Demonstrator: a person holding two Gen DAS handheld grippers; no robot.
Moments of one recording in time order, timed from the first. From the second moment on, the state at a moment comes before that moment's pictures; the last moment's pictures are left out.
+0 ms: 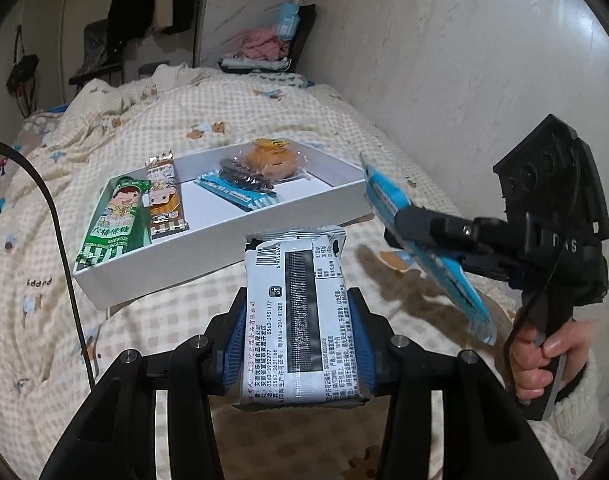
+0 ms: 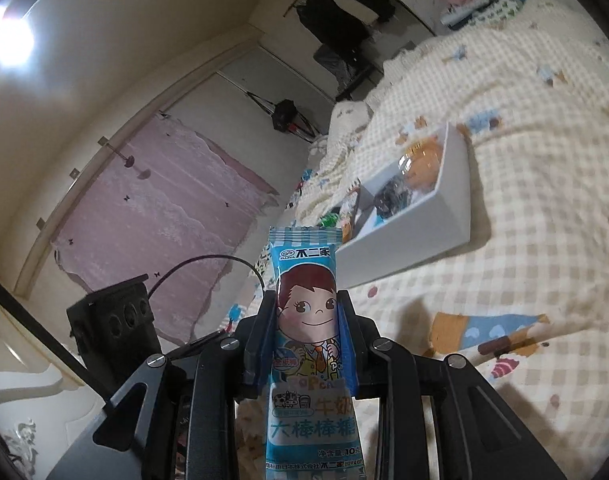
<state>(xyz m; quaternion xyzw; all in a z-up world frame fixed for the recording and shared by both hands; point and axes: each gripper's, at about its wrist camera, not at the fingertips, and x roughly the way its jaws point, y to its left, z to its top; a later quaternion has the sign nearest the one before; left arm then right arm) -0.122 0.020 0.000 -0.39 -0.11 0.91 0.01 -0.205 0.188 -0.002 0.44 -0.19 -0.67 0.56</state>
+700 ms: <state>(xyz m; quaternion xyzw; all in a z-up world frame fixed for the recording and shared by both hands) -0.172 -0.043 0.024 -0.38 -0.11 0.92 -0.03 -0.257 0.110 0.031 0.47 -0.10 -0.67 0.57</state>
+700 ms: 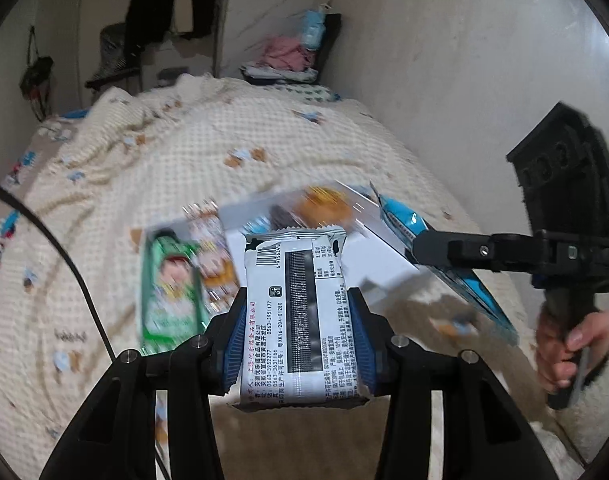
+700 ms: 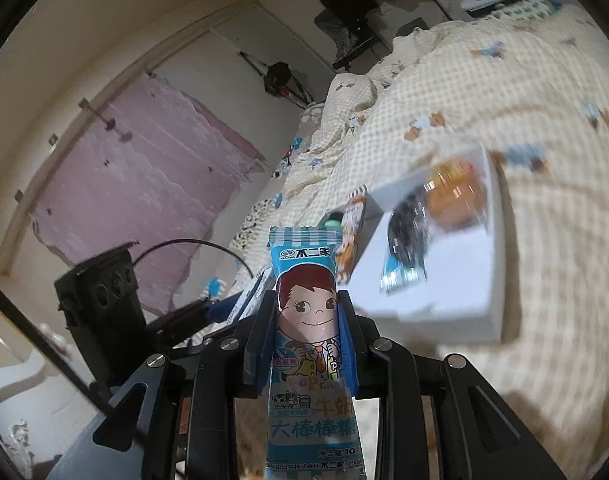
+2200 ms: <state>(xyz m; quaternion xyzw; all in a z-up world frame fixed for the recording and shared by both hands) -0.257 -0.070 -0.056 -0.43 -0.10 0.89 -0.13 -0.295 0.031 -0.011 0.43 0.11 -0.77 0.46</state>
